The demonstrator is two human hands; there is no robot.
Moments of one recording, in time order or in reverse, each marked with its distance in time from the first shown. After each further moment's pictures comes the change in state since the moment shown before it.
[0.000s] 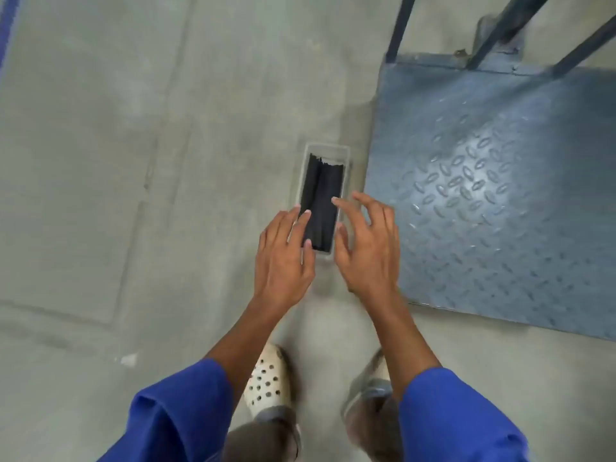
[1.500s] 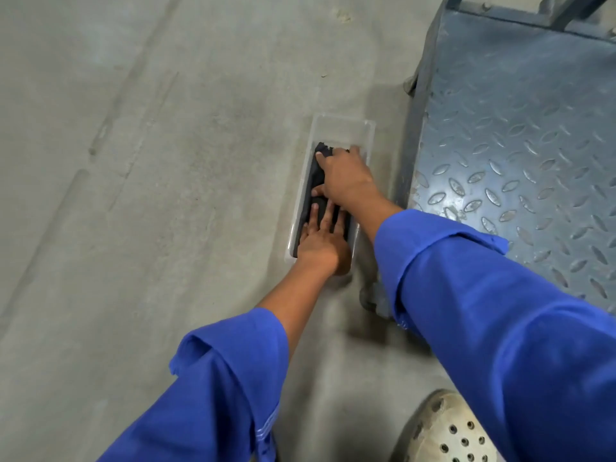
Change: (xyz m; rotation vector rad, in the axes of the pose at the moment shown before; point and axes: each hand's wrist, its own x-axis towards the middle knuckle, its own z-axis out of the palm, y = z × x) left_hand 0.070 -0.055 0.187 0.178 -0.790 -0.211; right_hand 0.145 0.075 0.215 -0.716 -0.530 -0.233
